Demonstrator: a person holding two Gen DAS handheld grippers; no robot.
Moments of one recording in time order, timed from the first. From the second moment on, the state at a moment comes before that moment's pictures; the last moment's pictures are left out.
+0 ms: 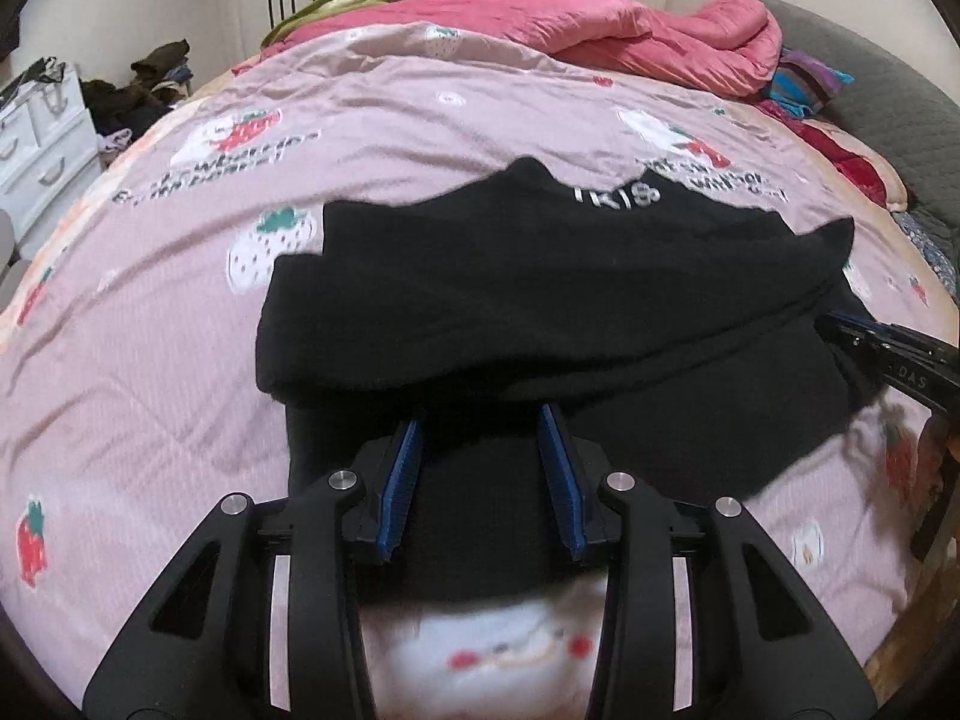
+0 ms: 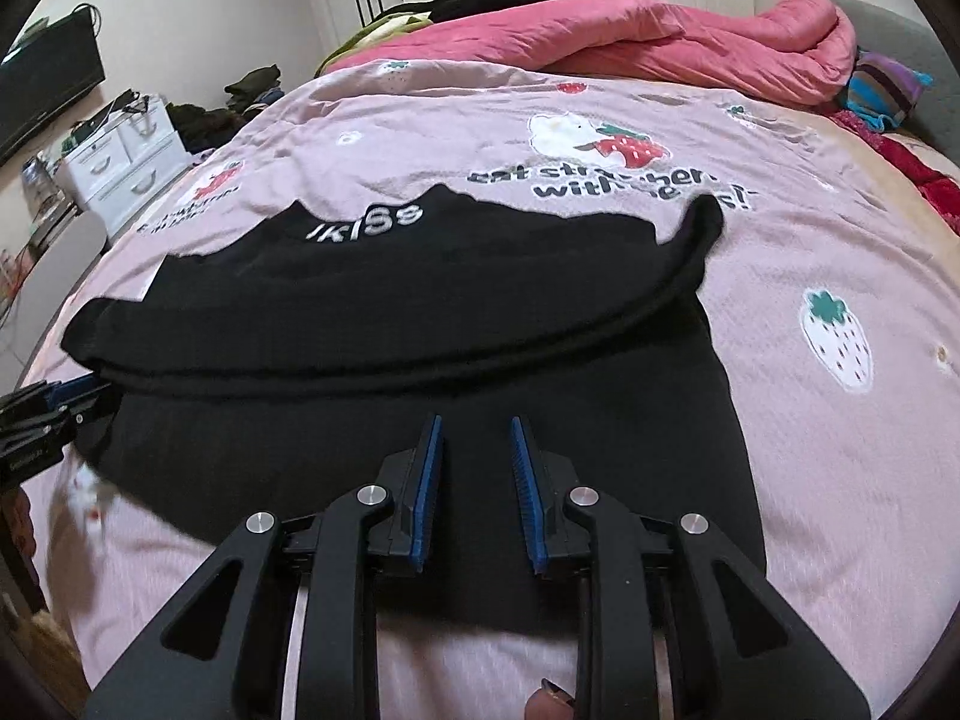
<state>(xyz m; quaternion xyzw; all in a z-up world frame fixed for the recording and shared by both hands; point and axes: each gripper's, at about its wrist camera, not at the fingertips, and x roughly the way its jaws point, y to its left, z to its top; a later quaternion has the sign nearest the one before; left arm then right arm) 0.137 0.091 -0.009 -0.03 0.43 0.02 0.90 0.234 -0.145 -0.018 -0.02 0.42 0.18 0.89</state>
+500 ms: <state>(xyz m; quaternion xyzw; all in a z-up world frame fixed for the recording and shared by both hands) 0.194 0.110 -0.013 -0.10 0.44 0.04 0.89 0.285 -0.137 -0.016 0.00 0.42 0.15 0.89</state>
